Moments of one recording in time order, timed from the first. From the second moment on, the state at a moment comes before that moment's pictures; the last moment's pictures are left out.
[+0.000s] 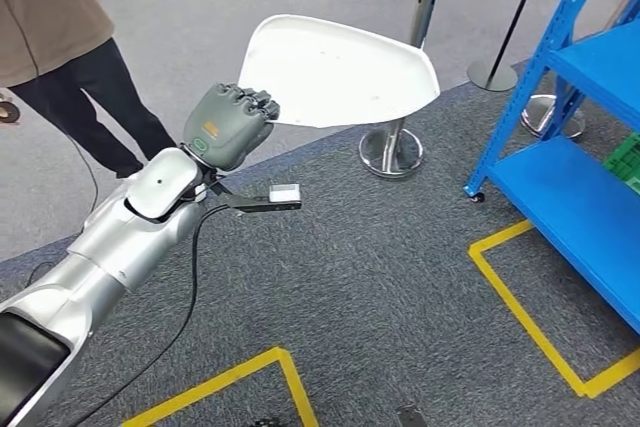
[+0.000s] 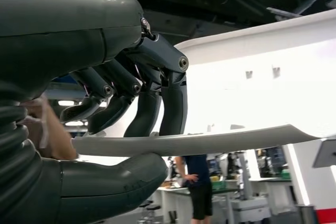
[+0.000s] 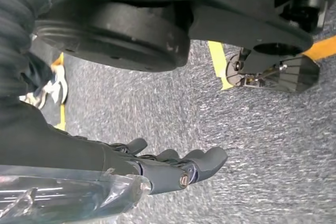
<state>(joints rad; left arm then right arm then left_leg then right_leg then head) -0.91 0.01 -0.81 -0.83 -1.26 0.56 -0.23 -0.11 0.22 -0.97 -0.19 1.10 -0.15 -0.01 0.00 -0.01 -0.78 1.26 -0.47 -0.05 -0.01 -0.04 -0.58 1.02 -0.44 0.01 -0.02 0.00</state>
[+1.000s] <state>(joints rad) -0.93 0.02 -0.81 -0.83 -1.26 0.56 -0.23 -0.12 0.22 -0.97 -0.19 1.11 -0.15 0.00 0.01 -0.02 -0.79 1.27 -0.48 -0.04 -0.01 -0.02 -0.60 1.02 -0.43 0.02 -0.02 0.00</state>
